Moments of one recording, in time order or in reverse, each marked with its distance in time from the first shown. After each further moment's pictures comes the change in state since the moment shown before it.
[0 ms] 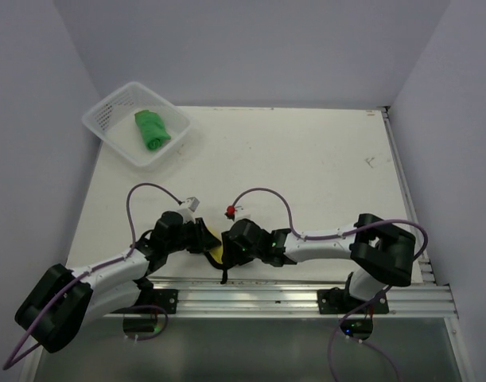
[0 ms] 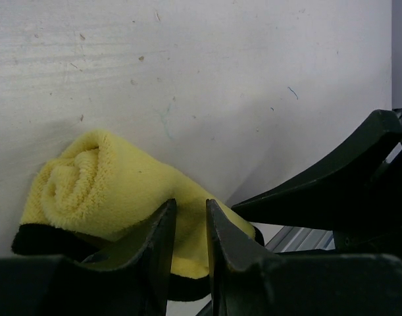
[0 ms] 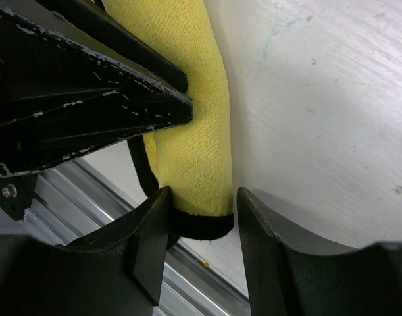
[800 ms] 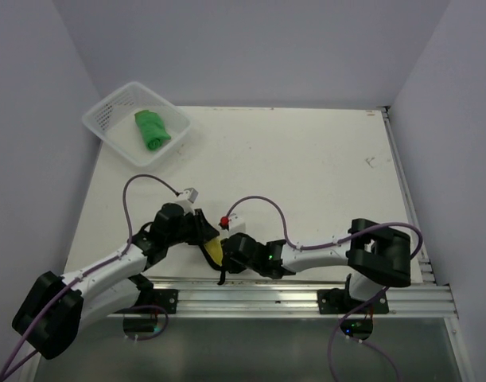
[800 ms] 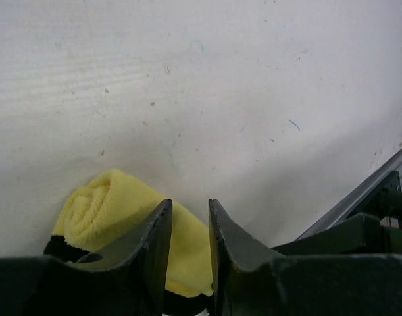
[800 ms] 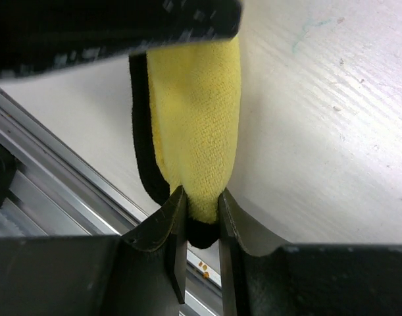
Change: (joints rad) left arm 0.000 -0.054 0.101 -0.163 -0.084 0.035; right arm 0.101 0.028 -0.030 0.090 0.132 -0.046
